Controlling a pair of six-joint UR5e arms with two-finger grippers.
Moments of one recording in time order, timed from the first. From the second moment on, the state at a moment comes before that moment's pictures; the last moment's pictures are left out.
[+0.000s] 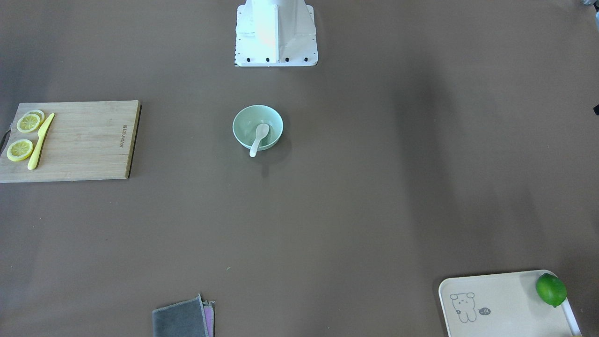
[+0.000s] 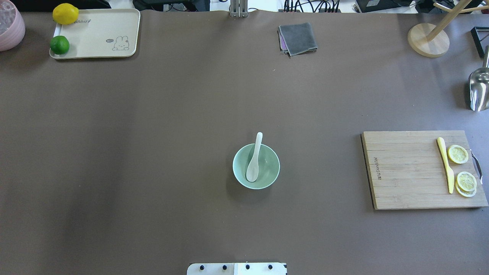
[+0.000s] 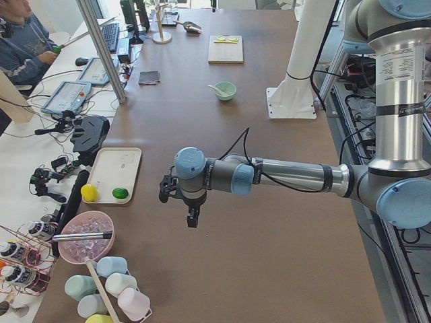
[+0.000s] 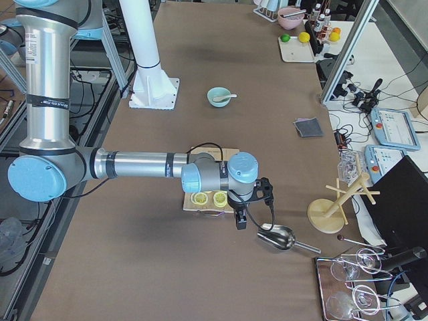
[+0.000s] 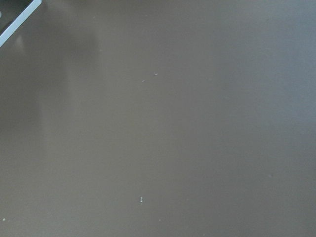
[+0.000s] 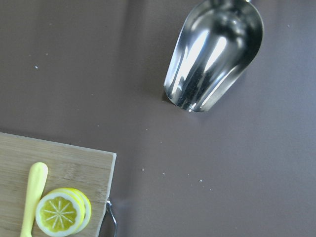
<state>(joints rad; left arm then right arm) -1.51 -1.46 -1.72 -1.63 -2.38 -0.06 1.52 -1.65 1.64 -1.46 2.33 -0.06</state>
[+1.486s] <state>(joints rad) -1.51 -1.51 -1.75 -1.59 -2.37 0.01 1.55 -1.52 1.64 -1.68 2.28 -0.08</state>
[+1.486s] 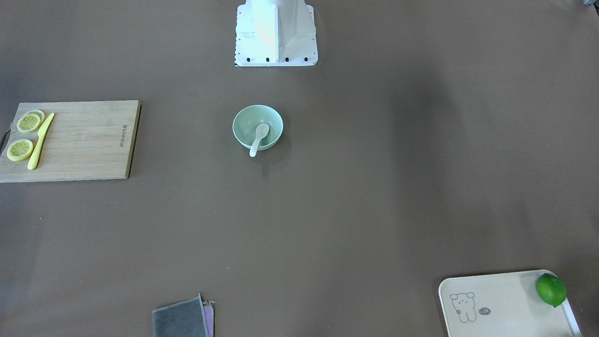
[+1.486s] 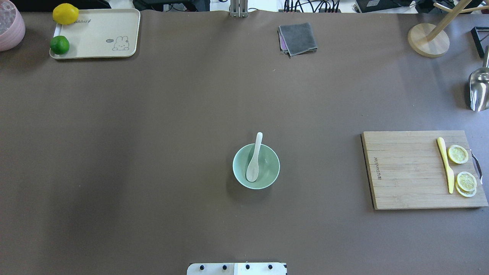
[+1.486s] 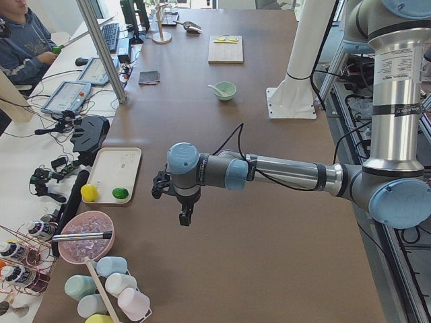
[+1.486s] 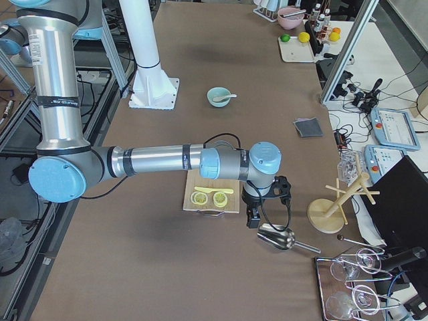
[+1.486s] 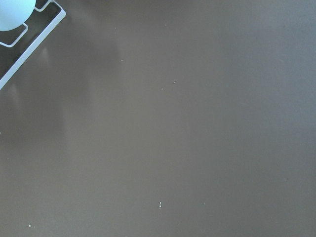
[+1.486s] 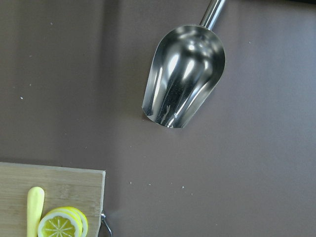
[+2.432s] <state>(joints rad) -1.53 -1.49 -1.79 -1.58 -2.36 0.01 1.55 -1.57 1.67 -1.68 2.30 -0.08</state>
